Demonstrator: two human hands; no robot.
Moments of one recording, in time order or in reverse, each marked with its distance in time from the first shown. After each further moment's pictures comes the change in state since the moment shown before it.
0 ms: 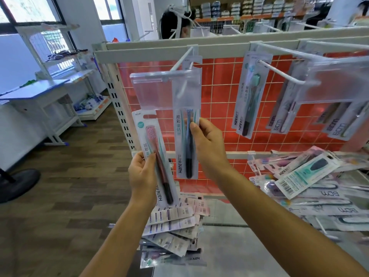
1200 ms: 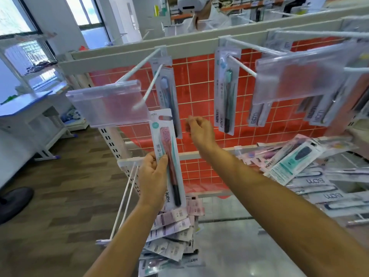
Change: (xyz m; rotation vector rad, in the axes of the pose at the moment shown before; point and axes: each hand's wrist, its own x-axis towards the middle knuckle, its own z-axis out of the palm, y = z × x) left_hand -0.011 -0.012 0.054 0.215 -0.180 -0.020; right_hand 0.077 0.051 -0.043 -0.132 0.160 0.153
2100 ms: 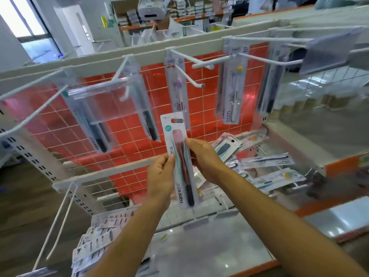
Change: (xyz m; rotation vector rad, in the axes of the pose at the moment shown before) left_hand -0.078 0.003 0.176 -0.009 -0.325 -0.011; right_hand -0.071 0.010 -0.211 0.225 -0.167 0.125
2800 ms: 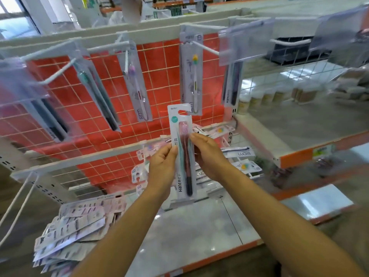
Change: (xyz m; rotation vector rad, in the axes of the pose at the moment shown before) left_hand -0.027 -0.012 0.116 -0.041 -0.043 -0.060; right_hand -0.049 -0.006 -0.112 0.129 0.074 0.048
